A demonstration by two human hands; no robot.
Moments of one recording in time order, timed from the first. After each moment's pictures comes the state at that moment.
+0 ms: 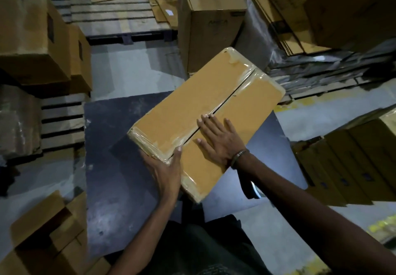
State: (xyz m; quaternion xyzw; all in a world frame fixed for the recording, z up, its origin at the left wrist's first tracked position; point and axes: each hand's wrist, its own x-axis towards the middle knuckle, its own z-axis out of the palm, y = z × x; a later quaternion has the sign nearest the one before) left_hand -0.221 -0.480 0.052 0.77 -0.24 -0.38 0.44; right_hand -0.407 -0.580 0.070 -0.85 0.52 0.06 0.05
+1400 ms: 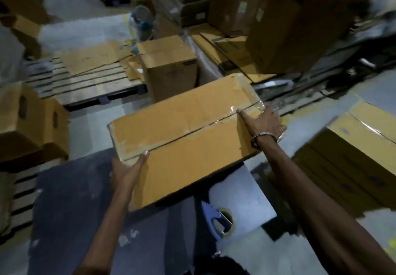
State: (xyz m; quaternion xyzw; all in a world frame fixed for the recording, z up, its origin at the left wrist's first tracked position) left_hand -0.298 -0.608 0.128 0.78 -0.32 -0.39 0.36; right_hand -0.700 -0.689 0.183 -0.40 0.89 -0.20 0.05
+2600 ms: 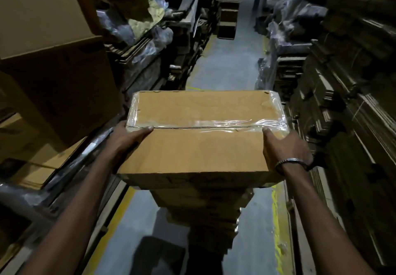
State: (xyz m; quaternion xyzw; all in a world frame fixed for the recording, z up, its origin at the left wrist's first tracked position) left_hand -1.145 -0.811 0.251 0.37 -0.74 -0.54 0.14; right_hand -1.355 -0.424 0.259 0.06 0.96 -0.26 -0.08
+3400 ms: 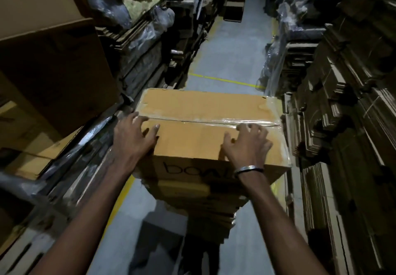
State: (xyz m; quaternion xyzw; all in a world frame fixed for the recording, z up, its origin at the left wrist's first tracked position) left_hand -1.186 -0.777 0.230 0.33 -0.91 -0.15 0.20; right_hand -1.326 -0.513 0.247 -0.14 0.97 -0.20 -0.06
